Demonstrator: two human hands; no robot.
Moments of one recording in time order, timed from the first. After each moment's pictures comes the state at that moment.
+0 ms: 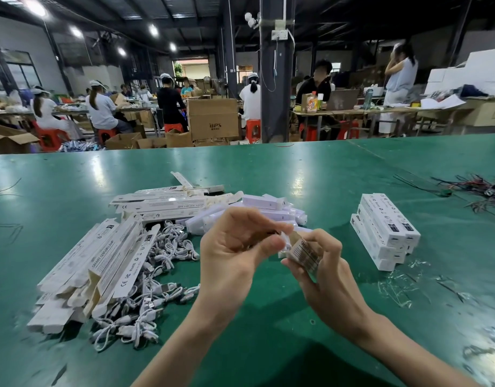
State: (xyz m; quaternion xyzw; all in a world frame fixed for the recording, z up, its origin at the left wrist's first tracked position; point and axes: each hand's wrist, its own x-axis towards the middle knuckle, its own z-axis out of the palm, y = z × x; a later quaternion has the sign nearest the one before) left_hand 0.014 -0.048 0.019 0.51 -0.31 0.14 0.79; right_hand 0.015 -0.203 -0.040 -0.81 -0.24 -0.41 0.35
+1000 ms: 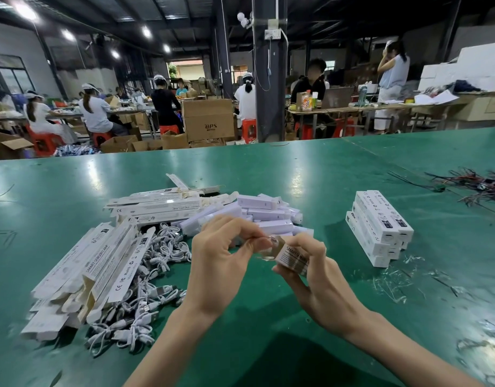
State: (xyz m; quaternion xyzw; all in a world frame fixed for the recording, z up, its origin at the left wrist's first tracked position) left_hand 0.030 -0.034 0.014 0.76 -0.30 0.35 0.46; right_hand 0.010 -0.205 -0.035 -0.81 -0.30 -0.37 0.35
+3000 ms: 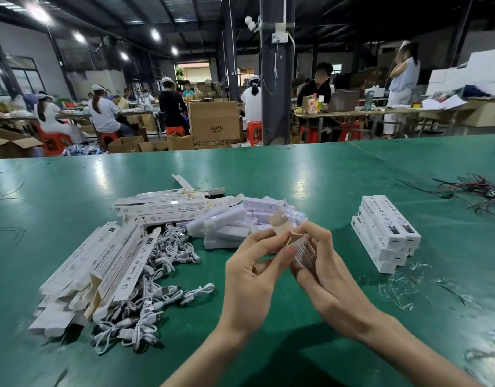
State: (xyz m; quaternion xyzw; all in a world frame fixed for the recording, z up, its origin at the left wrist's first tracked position) left_hand 0.015 -0.068 -0.009 0.60 -0.26 0.16 0.74; right_hand 0.000 -0.205 -0.018 -0.80 -0.28 -0.26 0.46
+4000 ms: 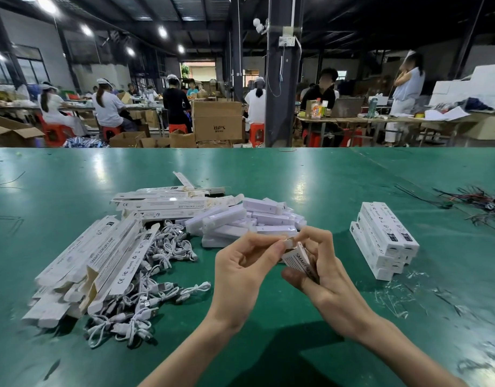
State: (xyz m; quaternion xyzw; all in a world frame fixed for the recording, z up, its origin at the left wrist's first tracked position) left_hand 0.020 -0.062 -0.011 0.56 -0.24 0.12 0.78; right_hand -0.001 -0.208 -0.012 -0.78 -0.28 -0.18 0.54
